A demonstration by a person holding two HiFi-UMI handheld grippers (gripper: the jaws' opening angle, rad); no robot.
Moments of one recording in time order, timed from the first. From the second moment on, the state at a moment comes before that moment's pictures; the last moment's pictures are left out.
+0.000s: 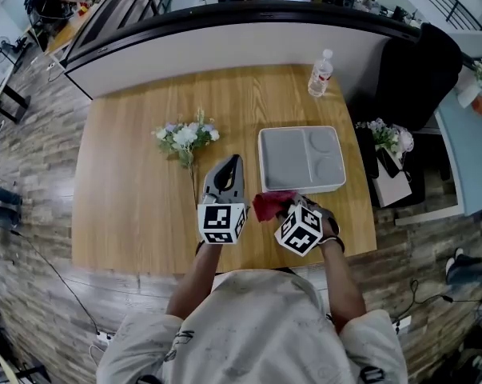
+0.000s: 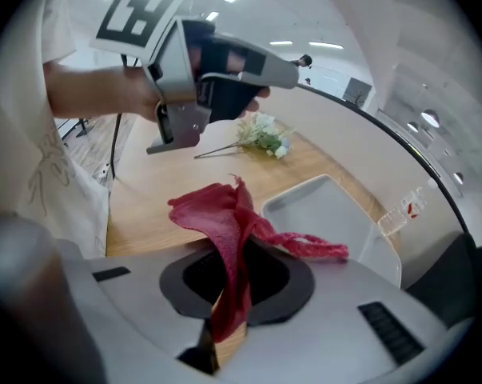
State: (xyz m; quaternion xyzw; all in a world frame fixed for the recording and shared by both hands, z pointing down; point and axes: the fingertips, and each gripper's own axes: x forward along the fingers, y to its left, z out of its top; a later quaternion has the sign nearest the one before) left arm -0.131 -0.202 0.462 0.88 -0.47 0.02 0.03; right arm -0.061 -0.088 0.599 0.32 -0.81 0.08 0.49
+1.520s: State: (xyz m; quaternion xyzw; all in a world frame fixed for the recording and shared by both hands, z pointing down) left arm -0.127 -0.219 0.382 0.89 -0.46 -0.03 -0.05; right arm 0.132 -0.167 0.406 0.75 -0.66 0.03 0.01
